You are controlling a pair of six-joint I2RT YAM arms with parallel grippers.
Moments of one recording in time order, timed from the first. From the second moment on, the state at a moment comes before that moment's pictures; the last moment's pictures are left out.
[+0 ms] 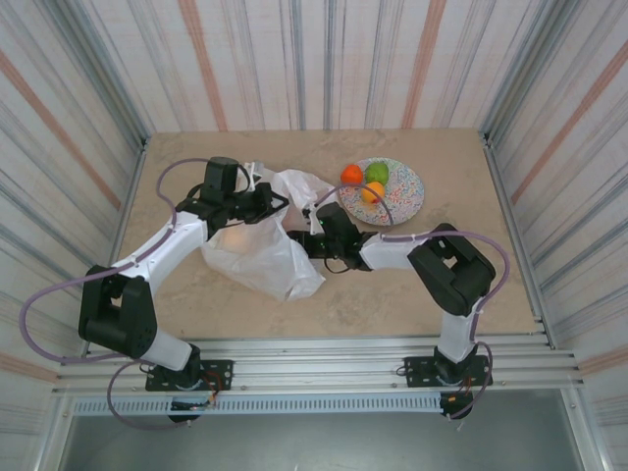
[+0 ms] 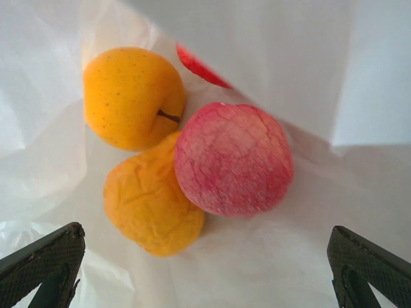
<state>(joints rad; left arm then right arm) -0.34 1.48 1.08 -0.25 0.59 -0.71 0.76 1.85 0.95 0.28 -0.37 0.72</state>
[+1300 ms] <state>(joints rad) -0.34 1.48 1.08 -0.24 0.59 -0.71 0.66 1.59 0.78 0.02 -0.17 0.64</state>
